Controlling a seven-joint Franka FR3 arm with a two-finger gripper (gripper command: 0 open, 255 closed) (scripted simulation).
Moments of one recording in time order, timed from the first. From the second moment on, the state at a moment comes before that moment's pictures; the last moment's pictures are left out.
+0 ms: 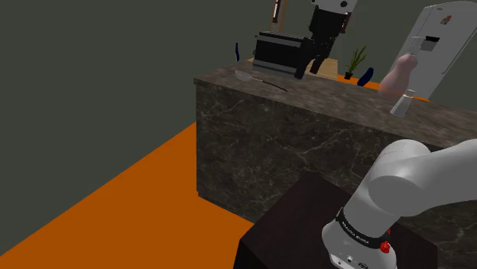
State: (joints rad) arm -0.02 -0.82 -0.01 -2.29 -0.05 1.58 -0.01
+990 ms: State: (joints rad) arm -0.01 -0.40 -0.20 -2.10 -0.12 1.79 -0.31
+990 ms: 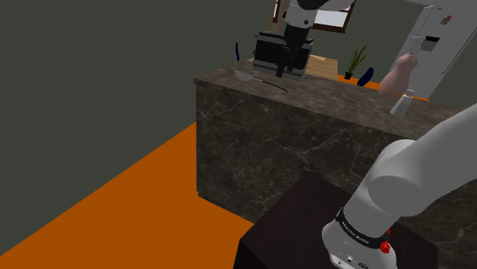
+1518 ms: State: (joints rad) arm -0.02 -0.10 -0.28 -1.87 -0.08 1.86 -0.51
